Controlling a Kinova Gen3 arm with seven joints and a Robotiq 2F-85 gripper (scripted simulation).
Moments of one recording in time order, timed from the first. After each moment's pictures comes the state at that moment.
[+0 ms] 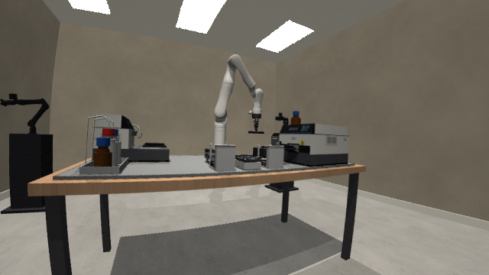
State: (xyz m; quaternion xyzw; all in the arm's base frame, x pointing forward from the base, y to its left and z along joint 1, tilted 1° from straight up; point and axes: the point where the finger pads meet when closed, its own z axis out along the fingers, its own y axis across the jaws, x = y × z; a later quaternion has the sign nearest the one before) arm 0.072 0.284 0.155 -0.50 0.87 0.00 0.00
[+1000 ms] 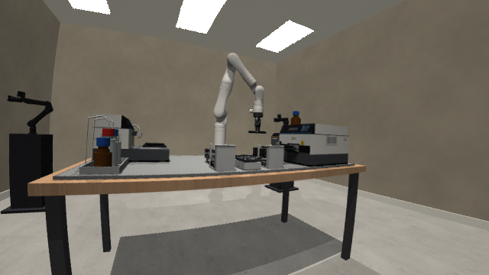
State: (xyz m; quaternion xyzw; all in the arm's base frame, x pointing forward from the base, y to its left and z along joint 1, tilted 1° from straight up) arm 0.151 0.248 0.155 -0.41 0.91 0.00 0.00
